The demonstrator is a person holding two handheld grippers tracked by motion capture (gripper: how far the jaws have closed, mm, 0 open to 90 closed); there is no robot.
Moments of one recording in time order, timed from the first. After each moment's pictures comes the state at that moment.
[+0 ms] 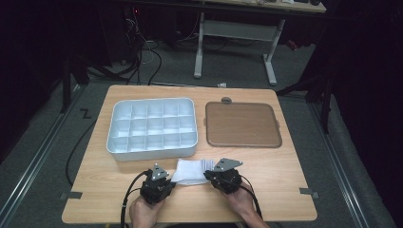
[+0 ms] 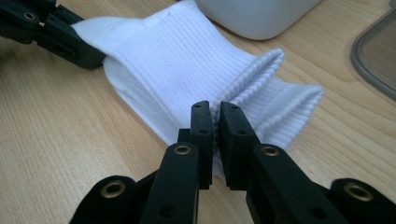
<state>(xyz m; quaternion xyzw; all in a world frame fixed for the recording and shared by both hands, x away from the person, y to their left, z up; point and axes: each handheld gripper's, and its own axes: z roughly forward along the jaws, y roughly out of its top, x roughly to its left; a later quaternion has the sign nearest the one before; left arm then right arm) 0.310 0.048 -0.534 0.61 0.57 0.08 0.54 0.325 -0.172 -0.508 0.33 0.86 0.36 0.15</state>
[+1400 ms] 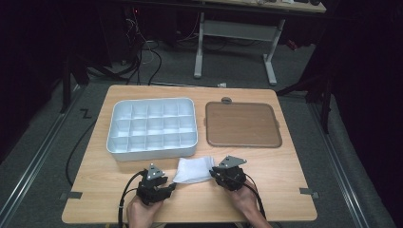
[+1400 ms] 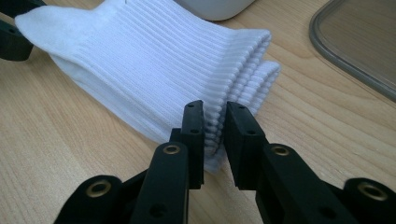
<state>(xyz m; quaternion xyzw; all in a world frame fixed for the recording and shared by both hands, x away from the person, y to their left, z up) 0.310 0.059 -0.531 0.60 0.59 0.07 0.54 0.333 -0.186 -0.516 0.37 0.85 0.34 0.17</state>
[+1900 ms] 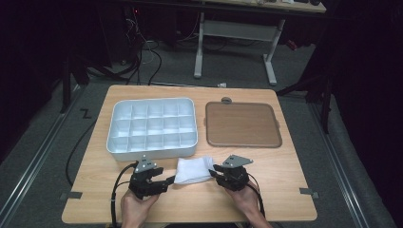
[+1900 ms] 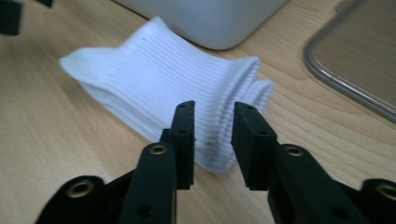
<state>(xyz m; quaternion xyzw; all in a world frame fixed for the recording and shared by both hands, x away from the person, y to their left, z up) 0.319 0.073 -0.488 0.57 0.57 0.05 0.59 0.326 -0.190 -0.498 0.37 0.83 0.38 0.16</state>
